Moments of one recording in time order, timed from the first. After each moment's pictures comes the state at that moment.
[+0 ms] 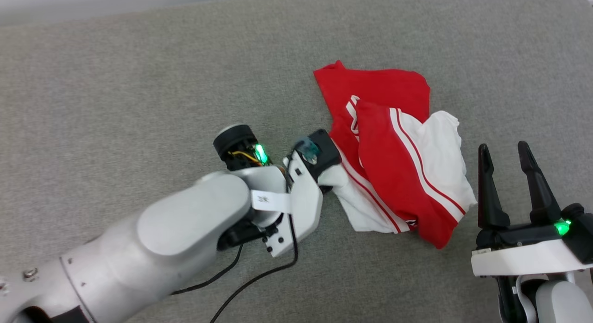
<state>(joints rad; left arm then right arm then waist) -1.02 0.45 -1.27 0.23 -0.84 -0.13 0.46 -0.12 -0.05 -0.03 -0.03 0.21 0.13 -0.26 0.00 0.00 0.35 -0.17</state>
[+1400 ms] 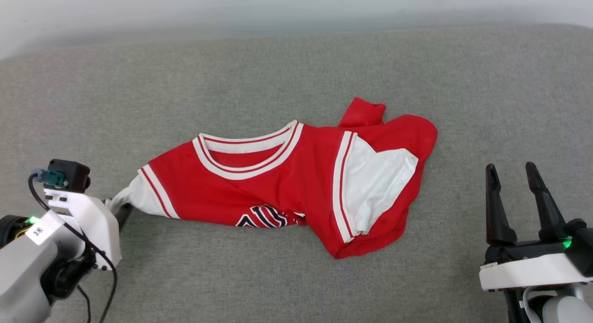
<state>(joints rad) -0.66 0.87 -1.03 0.44 -1.19 0.06 0.14 -0.07 -0.05 -0.07 0.01 0.17 0.13 -0.26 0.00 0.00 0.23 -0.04</state>
